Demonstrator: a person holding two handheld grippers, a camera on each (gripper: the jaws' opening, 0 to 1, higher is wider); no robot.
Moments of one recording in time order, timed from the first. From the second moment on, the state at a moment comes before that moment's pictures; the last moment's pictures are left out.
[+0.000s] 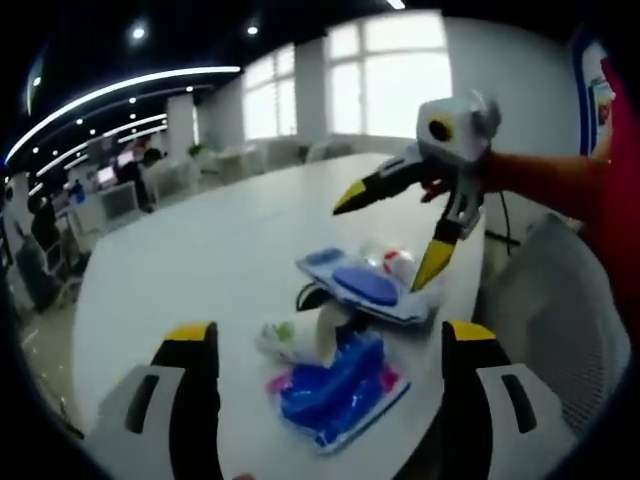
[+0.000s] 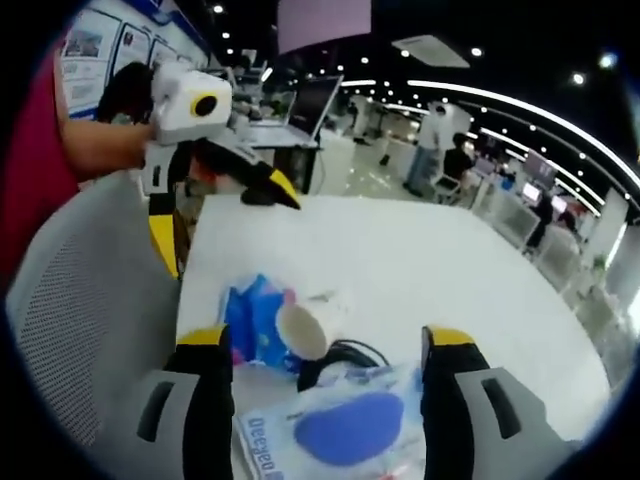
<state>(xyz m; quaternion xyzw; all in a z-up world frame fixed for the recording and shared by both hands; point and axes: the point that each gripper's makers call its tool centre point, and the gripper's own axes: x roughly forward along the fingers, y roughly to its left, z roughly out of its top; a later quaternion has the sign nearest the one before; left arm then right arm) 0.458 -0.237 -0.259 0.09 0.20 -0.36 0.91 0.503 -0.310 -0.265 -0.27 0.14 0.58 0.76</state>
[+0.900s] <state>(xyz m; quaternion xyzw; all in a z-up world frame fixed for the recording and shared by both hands) 0.458 -0.237 -0.274 0.07 0.22 -0.36 0.90 0.524 -0.288 -0.328 -0.26 0.21 0.58 0.74</state>
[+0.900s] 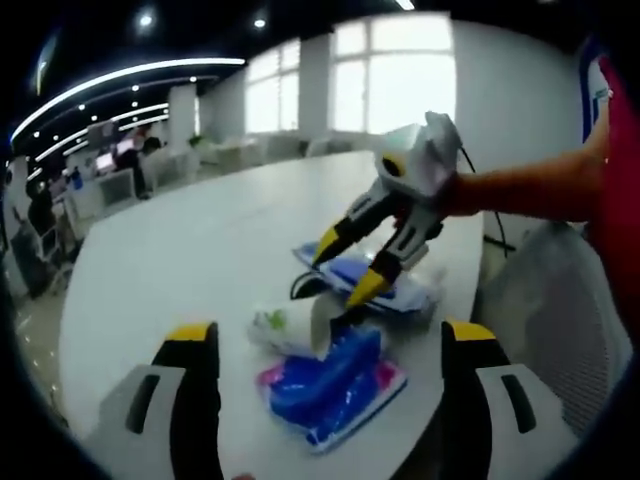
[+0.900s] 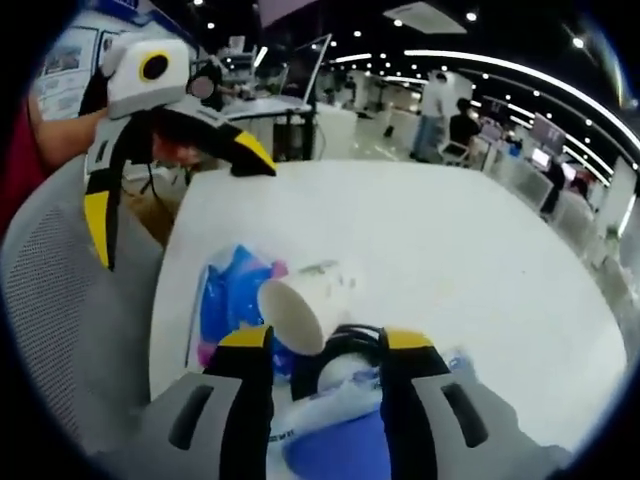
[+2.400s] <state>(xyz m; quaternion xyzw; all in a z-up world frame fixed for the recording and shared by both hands) 0.456 -0.243 -0.275 0.07 0.22 -0.37 0.90 0.531 -0.287 -0.341 -0.23 0.26 0.57 0.75</state>
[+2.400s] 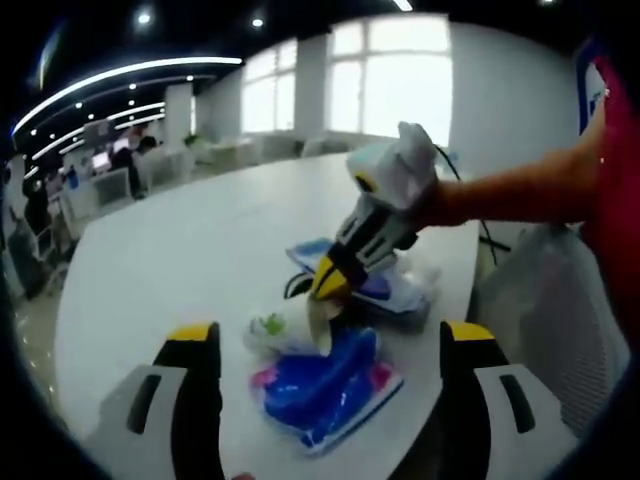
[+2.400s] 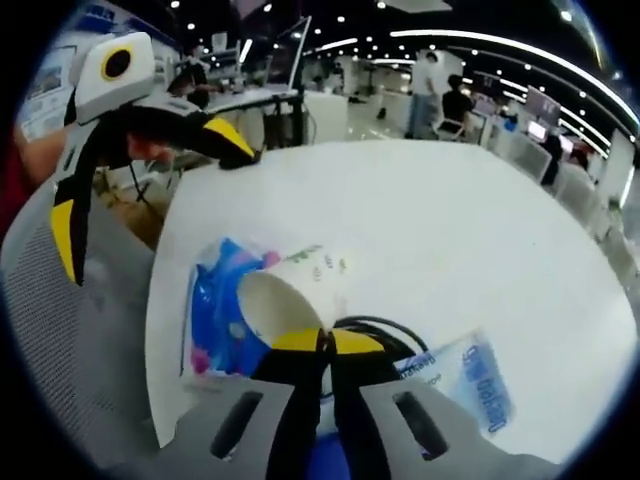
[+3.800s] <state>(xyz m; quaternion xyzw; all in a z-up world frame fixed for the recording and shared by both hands) 0.459 -0.269 -0.244 0.22 0.12 -0.44 0.86 0.489 -0.292 -0.247 -0.04 0.42 0.54 0.72</state>
